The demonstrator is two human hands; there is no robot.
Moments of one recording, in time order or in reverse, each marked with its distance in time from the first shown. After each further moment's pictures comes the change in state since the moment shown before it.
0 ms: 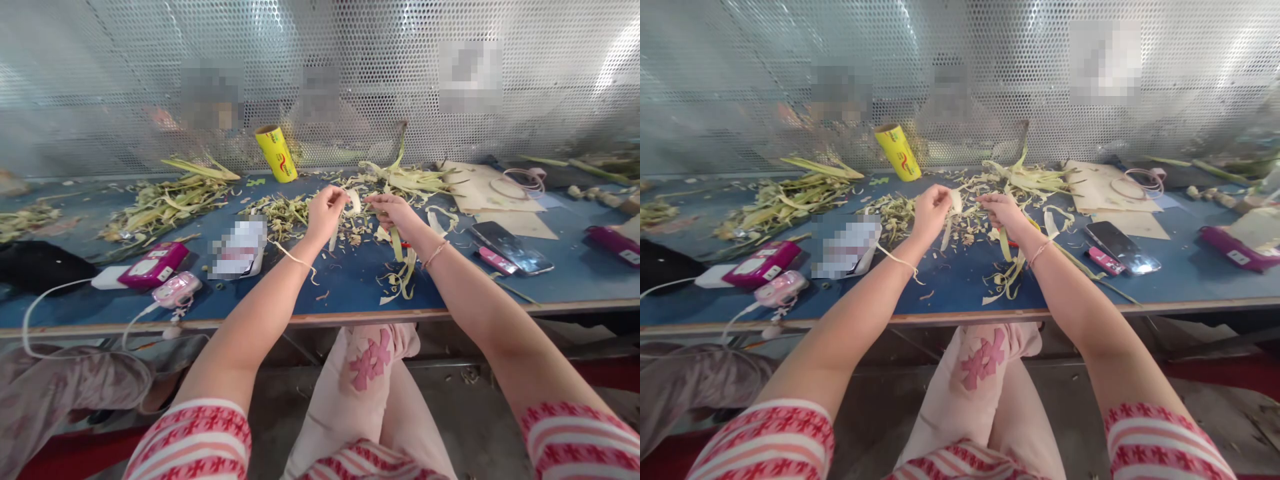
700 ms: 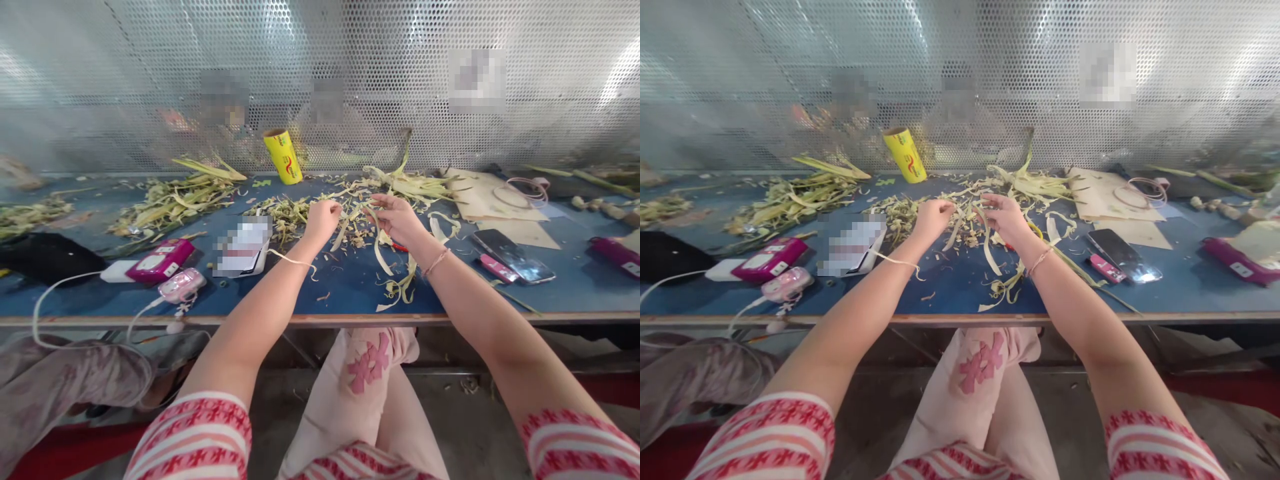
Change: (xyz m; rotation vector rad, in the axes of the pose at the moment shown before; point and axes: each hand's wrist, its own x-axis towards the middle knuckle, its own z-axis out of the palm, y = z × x) left_hand 0.008 -0.015 -0.013 0.475 -0.116 -0.072; right_hand -0.004 0.005 0.010 0.132 0.047 -0.120
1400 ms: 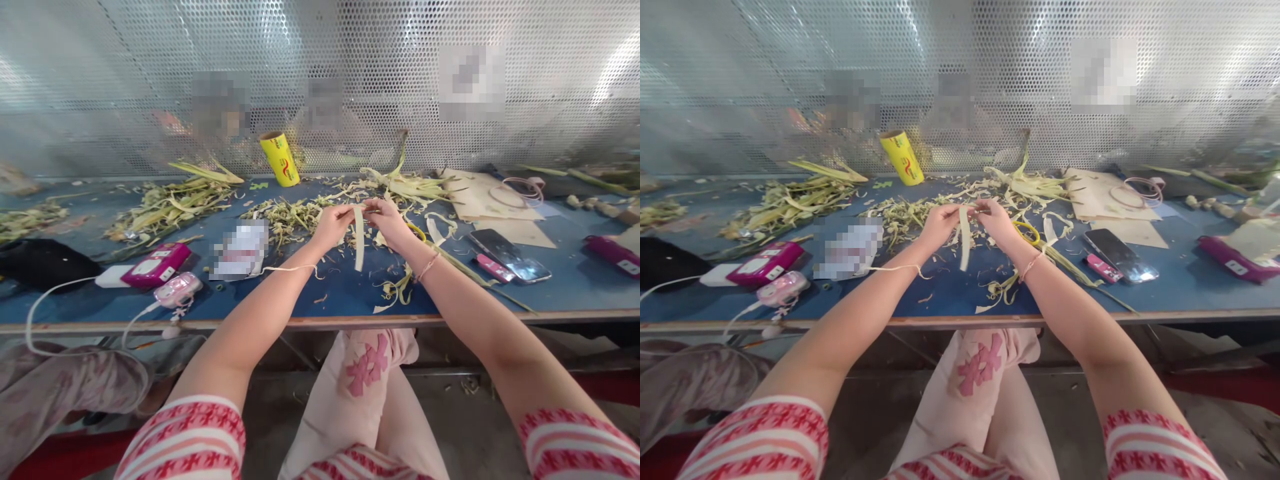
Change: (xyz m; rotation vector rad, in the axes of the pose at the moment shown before) left_hand -0.014 0.016 0.016 -0.544 -0.194 0.081; right_hand 0.012 0.021 0.002 -0.367 0.027 -0.139
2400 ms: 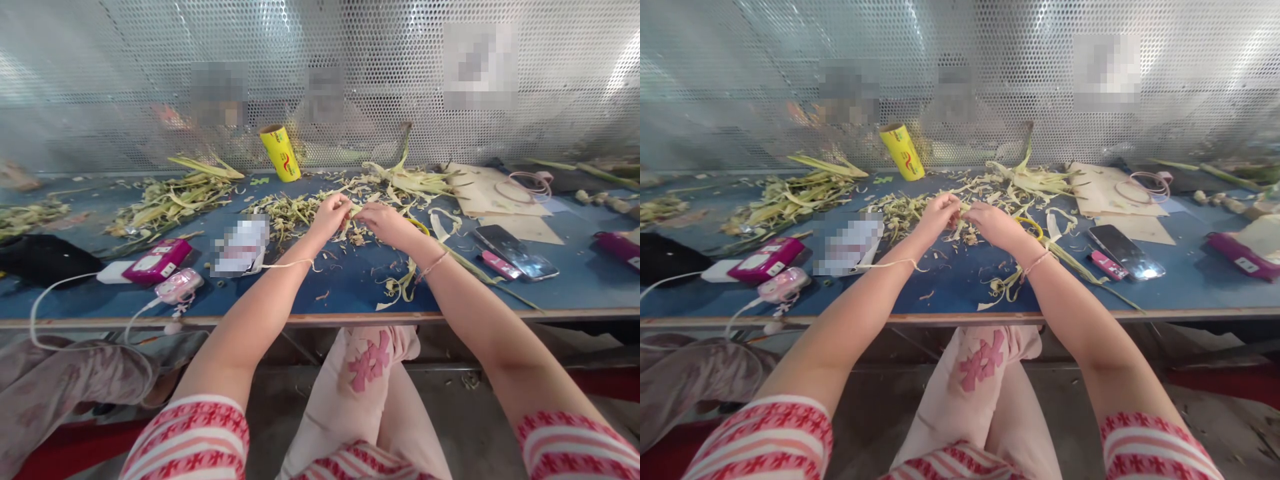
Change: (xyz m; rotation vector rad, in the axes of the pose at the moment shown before) left_hand 0.003 0.009 -0.006 -0.091 0.075 -0.303; right_hand -0.010 -0.015 -0.014 -0.825 -0.406 -0.672
